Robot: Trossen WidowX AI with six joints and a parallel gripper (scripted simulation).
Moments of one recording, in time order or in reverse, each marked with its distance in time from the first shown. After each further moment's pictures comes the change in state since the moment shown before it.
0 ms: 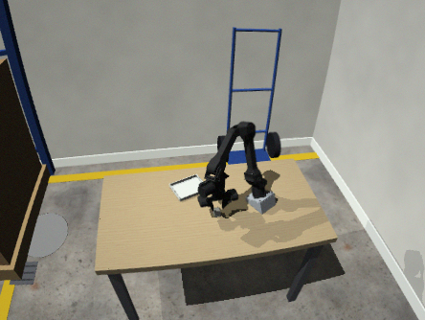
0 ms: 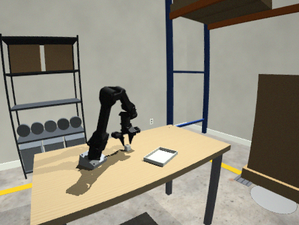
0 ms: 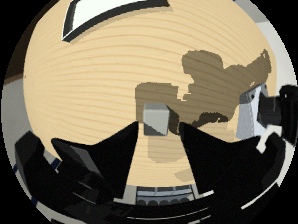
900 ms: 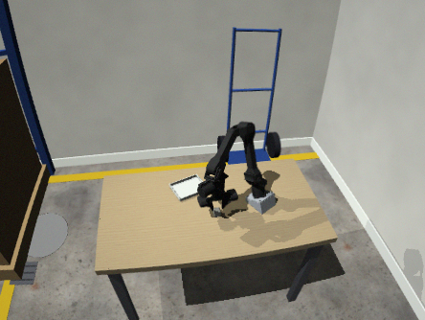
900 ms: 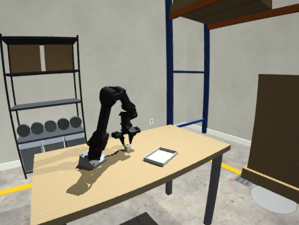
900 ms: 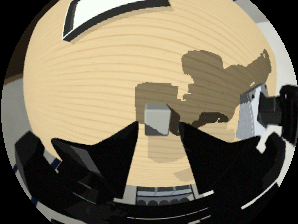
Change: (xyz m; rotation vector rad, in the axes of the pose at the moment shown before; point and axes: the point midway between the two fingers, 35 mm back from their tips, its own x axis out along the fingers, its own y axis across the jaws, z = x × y) arm 0.000 0.001 0.000 -0.001 -0.001 -0.001
